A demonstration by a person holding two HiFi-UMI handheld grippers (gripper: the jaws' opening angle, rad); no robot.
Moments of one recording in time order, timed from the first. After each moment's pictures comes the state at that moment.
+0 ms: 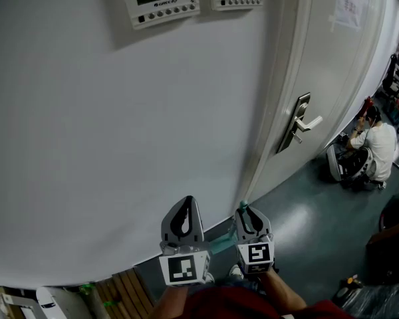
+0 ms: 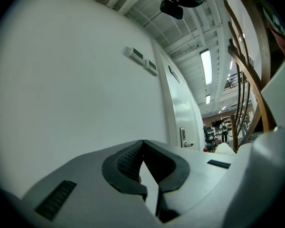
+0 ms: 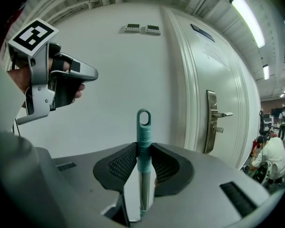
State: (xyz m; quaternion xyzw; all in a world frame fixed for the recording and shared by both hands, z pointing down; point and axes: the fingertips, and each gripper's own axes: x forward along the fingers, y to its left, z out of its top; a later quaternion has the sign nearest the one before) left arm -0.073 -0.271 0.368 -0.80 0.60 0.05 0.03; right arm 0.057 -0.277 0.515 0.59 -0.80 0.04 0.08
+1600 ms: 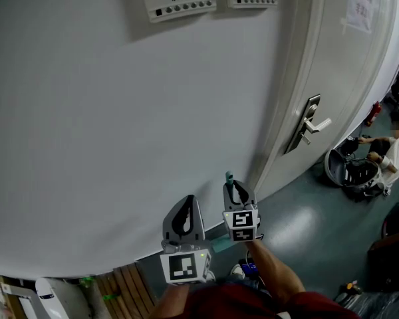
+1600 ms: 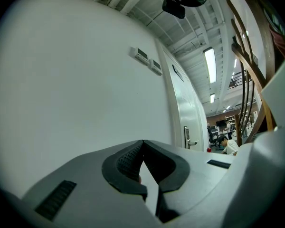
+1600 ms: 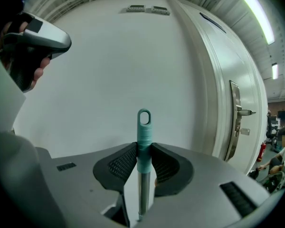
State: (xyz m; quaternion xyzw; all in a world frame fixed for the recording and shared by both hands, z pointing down) left arm -0.090 -0.266 0.376 -0.79 0.62 0.04 0.03; right arm 0.007 -0.367 0.537 0.57 -0.82 0.04 0.10
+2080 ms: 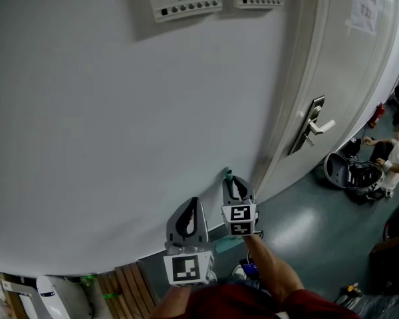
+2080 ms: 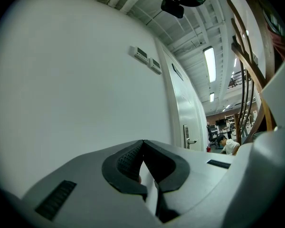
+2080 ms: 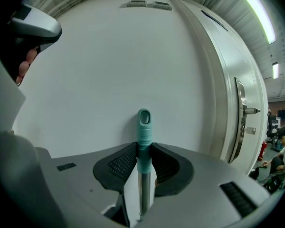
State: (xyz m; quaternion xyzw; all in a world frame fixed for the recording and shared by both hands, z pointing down) left arm -0.089 -0.263 0.377 -0.79 0.61 0.04 0.03; right arm -0.006 -0.388 0.540 0.56 -0.82 0.04 0.10
